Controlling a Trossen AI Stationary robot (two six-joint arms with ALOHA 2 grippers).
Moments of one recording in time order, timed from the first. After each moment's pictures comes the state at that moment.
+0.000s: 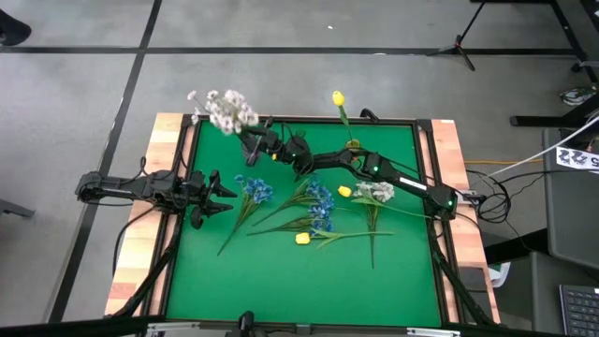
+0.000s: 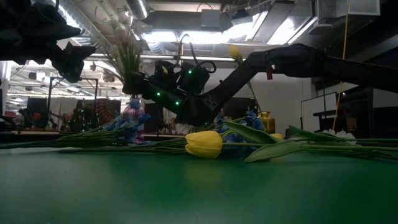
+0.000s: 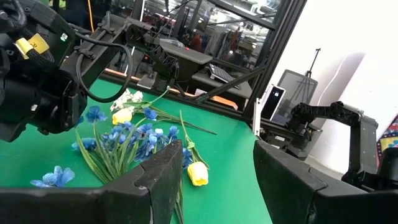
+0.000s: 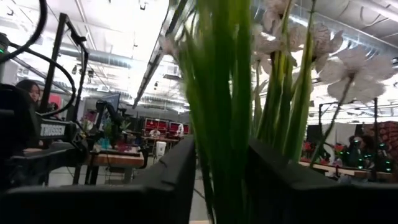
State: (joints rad) left arm -0.08 0.01 0.01 0.01 0.02 -0.34; right arm -0.30 2.82 2.11 1.27 -0.05 -0.10
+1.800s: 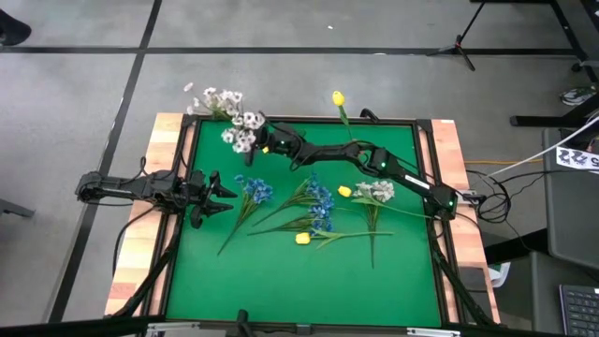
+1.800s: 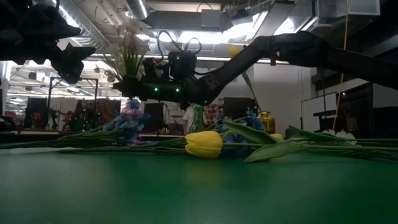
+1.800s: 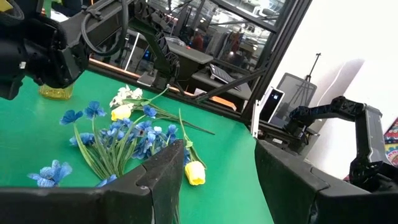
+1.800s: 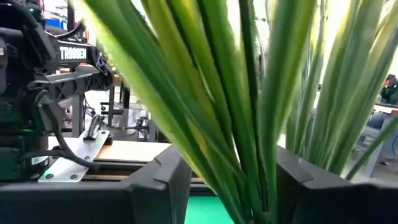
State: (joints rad) left arm -0.08 0.01 0.01 0.01 0.02 -0.39; right arm -0.31 2.70 2.11 0.77 -0.16 -0.13
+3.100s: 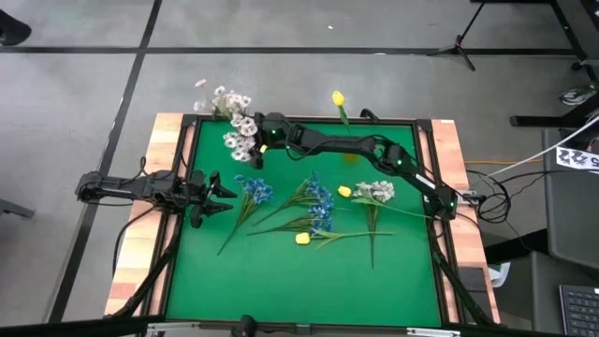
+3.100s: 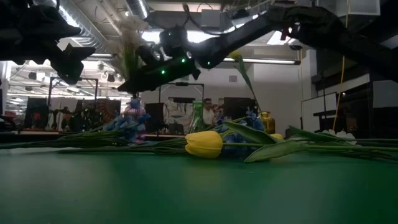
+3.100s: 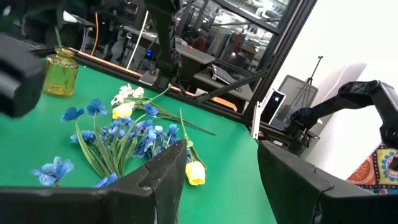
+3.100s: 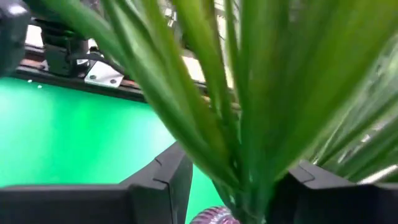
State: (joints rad) left arm -0.08 0.01 0.01 0.01 0.02 -0.41; right arm -0.30 2.47 2.11 0.08 -0.19 -0.36
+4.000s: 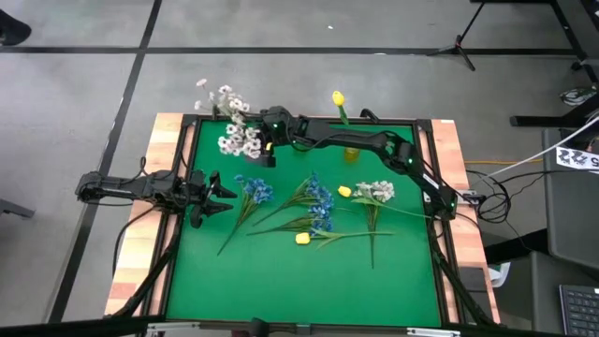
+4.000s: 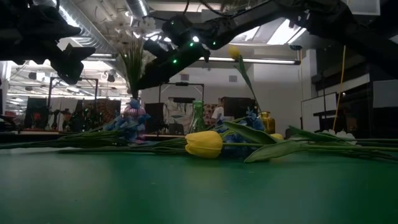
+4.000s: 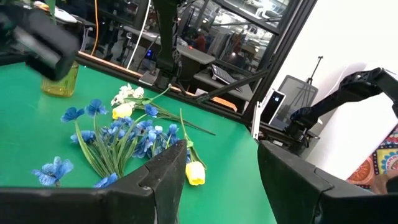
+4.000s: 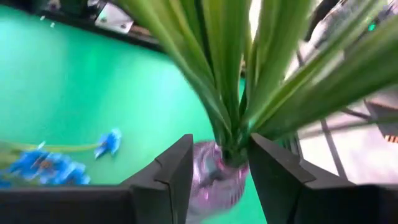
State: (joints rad) left arm -0.08 0.01 0.01 0.01 0.02 -0.41; right arm -0.30 2.36 2.11 -0.26 -0.14 -0.48
